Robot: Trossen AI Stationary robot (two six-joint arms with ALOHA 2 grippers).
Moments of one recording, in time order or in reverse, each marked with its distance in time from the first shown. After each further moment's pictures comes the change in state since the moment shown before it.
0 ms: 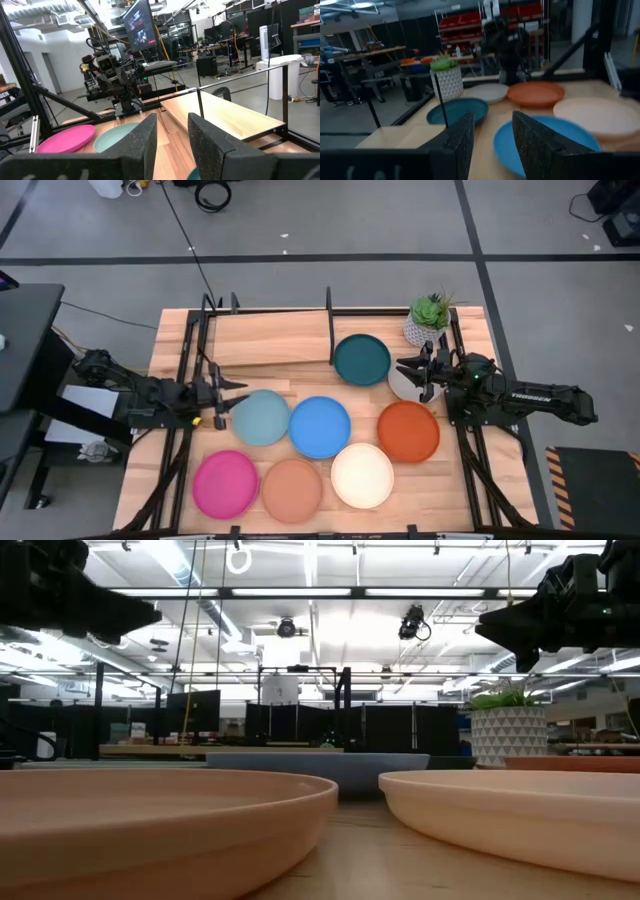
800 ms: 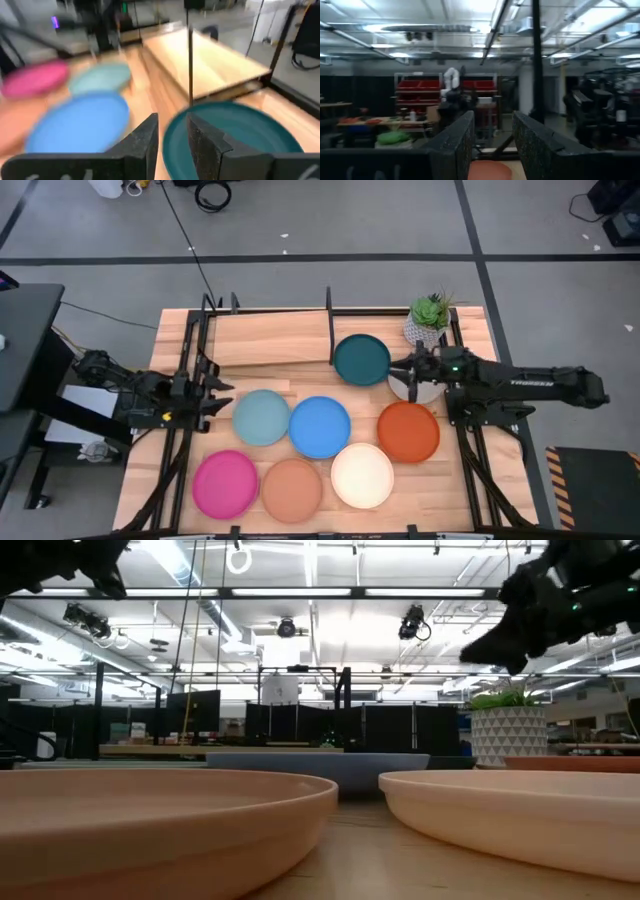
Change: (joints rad) left arm 0.018 0.007 0.000 0.395 0.305 0.002; right arm 0.061 0.380 0.246 -0.309 0.106 -0.102
